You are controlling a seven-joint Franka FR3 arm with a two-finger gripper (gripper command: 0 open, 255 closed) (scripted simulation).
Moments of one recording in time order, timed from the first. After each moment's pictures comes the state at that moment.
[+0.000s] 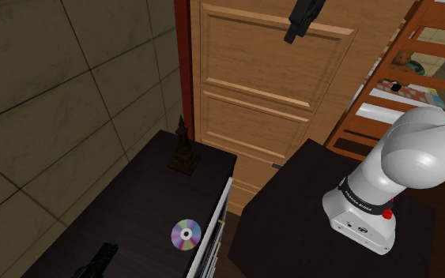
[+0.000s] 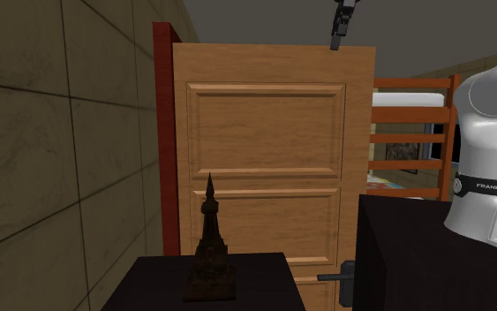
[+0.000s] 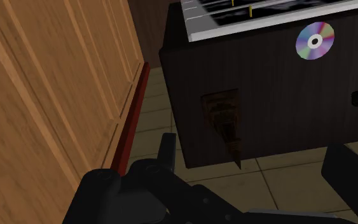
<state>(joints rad) -0.01 -0.76 0.01 -2.30 0.10 1.71 -0.15</state>
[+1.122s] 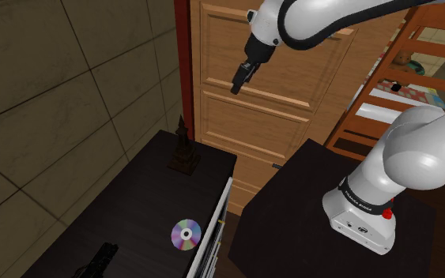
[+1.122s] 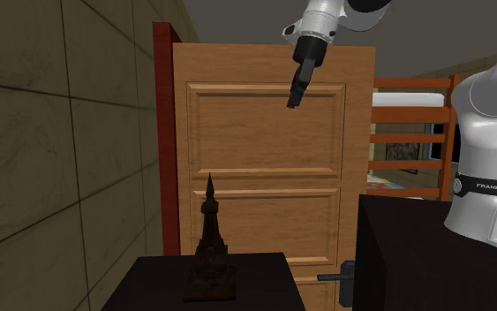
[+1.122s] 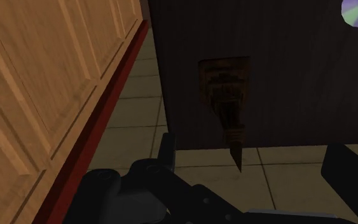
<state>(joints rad) 0.05 -0.48 0.12 -2.57 0.13 2.38 -0.18</state>
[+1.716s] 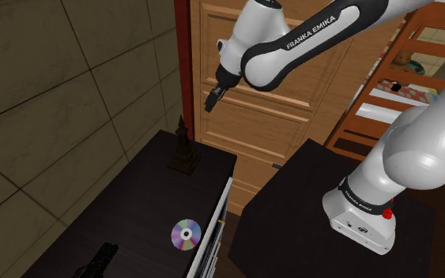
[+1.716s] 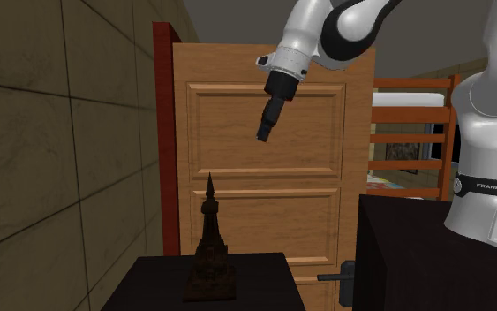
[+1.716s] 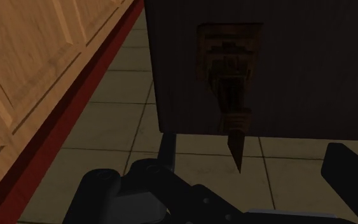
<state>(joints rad) 0.05 -0.14 0.20 -2.51 0.06 2.74 -0.13</state>
